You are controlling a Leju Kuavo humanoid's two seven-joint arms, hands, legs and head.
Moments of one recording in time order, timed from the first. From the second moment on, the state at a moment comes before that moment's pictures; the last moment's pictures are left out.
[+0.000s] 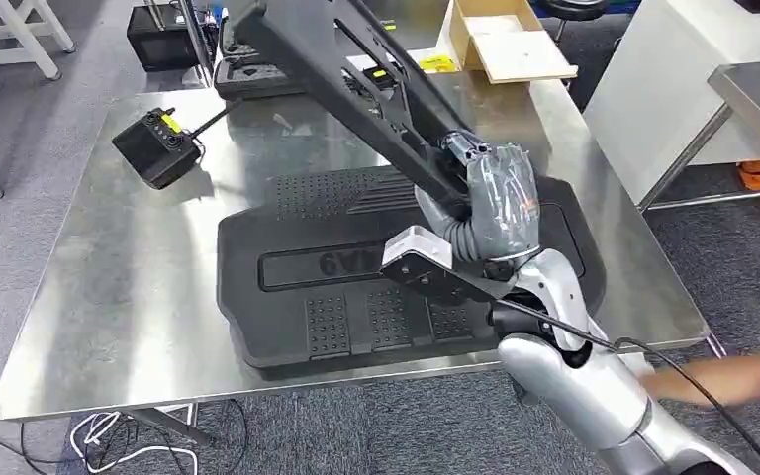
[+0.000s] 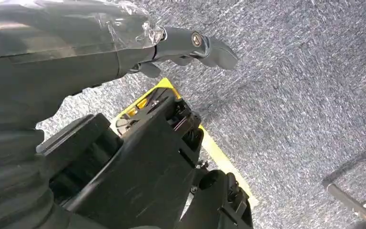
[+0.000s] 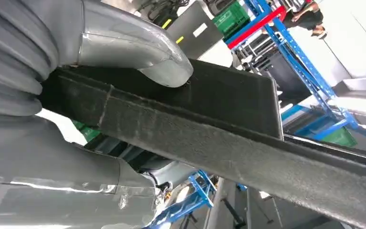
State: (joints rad) left arm -0.17 0.01 -1.07 -0.30 0.88 0.19 -0.33; right arm -0.46 -0.27 0.62 -1.82 0.75 -0.36 0.26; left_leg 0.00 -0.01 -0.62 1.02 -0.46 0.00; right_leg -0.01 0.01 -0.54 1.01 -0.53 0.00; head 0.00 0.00
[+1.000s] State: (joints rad) left arm -0.18 0.01 -1.07 -0.30 0.92 0.22 -0.30; right arm -0.59 -0.22 0.73 -1.51 1.24 -0.24 0.43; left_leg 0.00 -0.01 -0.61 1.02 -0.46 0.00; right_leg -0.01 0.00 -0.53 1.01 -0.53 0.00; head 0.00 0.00
